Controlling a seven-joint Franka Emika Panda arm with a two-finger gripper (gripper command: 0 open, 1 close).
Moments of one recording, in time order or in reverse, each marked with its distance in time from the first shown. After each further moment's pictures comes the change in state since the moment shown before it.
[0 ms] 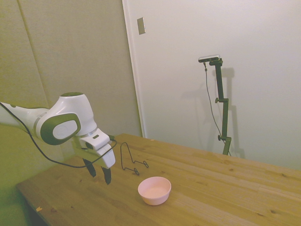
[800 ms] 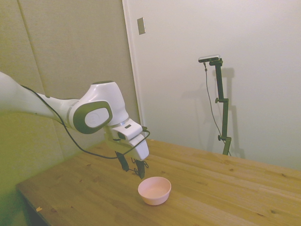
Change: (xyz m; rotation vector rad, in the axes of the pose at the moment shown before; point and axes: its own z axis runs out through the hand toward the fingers) arm 0.128 0.025 -0.014 -0.055 0.089 0.138
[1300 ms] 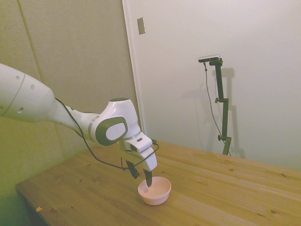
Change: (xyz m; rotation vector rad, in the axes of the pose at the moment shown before) arm 0.008 -0.042 0.076 -0.033 -0.033 0.046
